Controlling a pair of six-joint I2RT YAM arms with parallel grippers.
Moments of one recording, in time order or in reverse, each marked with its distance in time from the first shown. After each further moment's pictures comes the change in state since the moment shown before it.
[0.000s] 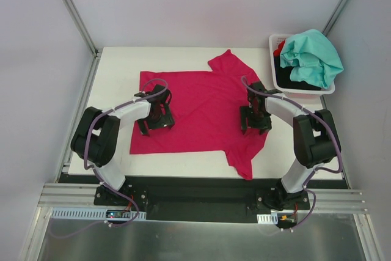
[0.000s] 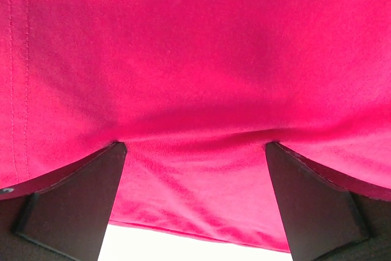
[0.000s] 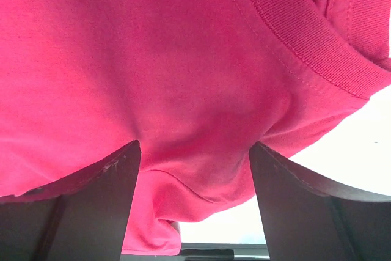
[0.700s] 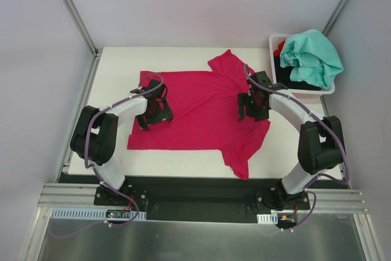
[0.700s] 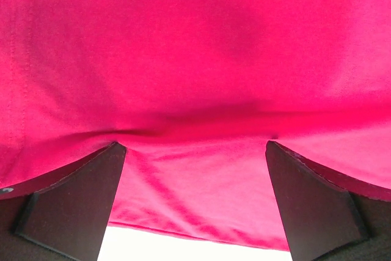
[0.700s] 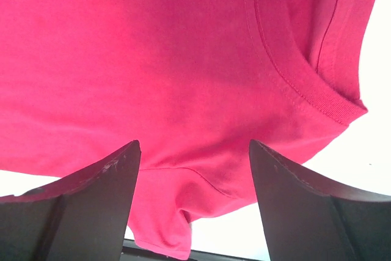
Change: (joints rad) left arm 0.064 0.011 0.028 0.045 0.034 0.021; right arm 0.000 -0.076 0.060 0.043 -0.077 -0.001
